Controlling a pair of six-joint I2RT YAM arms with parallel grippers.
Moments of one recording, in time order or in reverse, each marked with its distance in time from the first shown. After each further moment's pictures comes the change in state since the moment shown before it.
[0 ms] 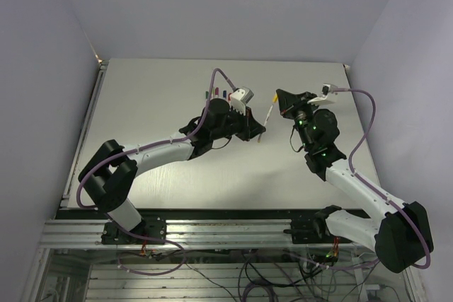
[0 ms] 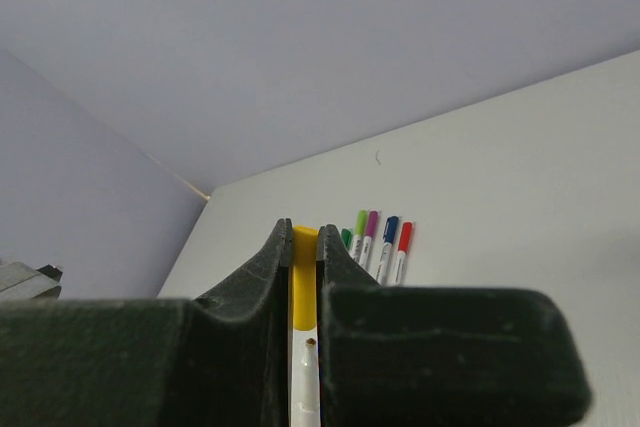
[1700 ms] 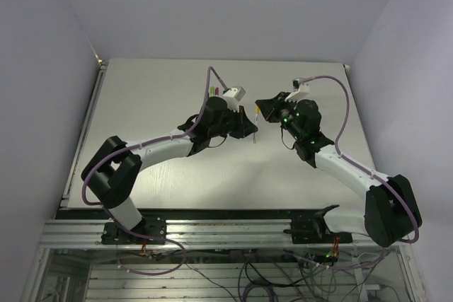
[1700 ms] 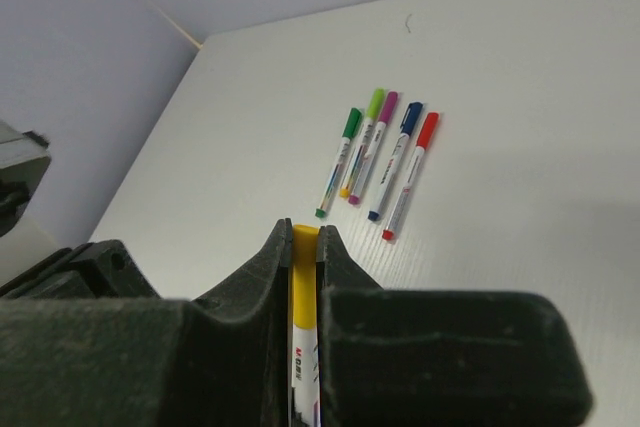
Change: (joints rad) left arm 0.068 0.031 -0.004 -0.046 -0.040 -0.101; right arm 0.006 0.204 0.088 -0.138 -0.283 -0.058
